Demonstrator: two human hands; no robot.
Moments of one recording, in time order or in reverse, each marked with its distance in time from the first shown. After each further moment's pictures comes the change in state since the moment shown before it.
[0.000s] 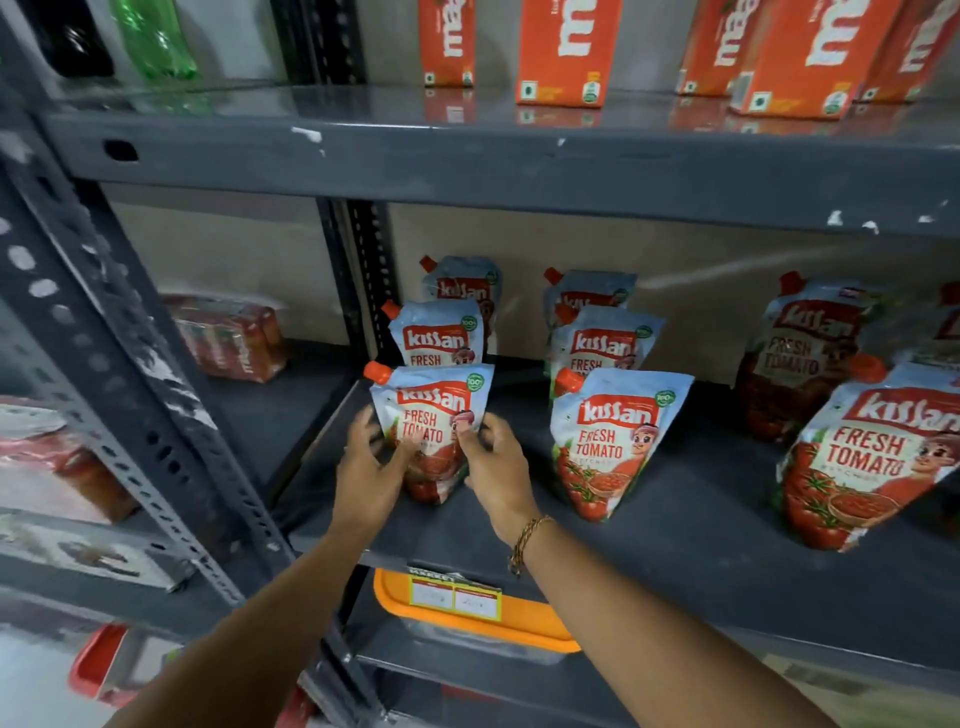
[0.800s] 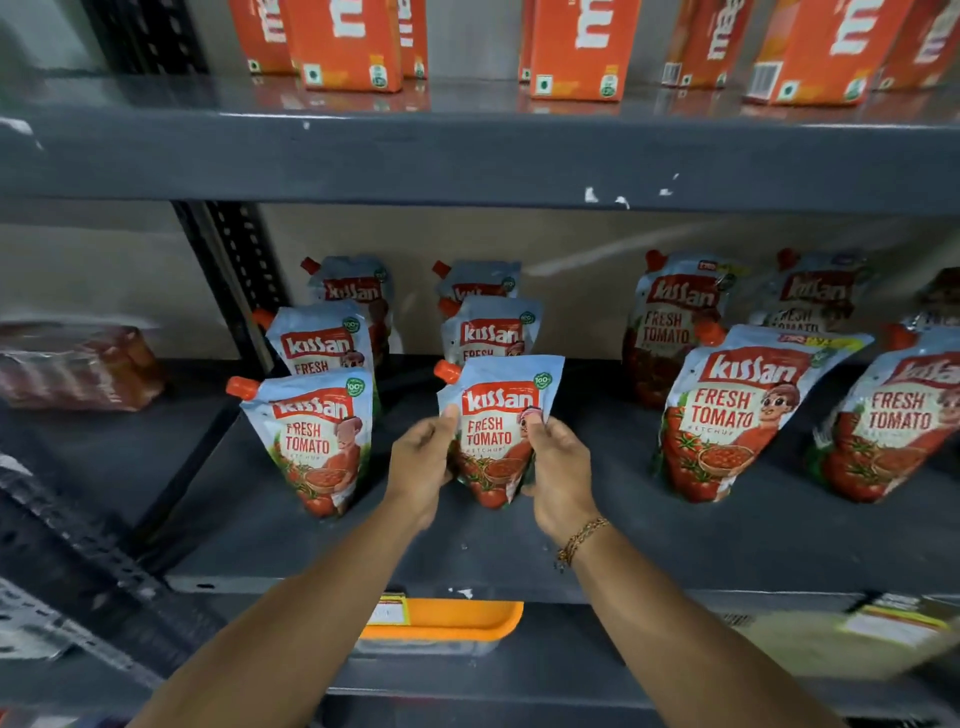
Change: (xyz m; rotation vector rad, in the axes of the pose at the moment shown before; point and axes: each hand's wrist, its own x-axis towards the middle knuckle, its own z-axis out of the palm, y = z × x) left_hand -0.036 0.065 0.144 -0.443 -0.282 -0.276; right_hand -0.013 0.012 -0.144 0.497 0.285 0.072
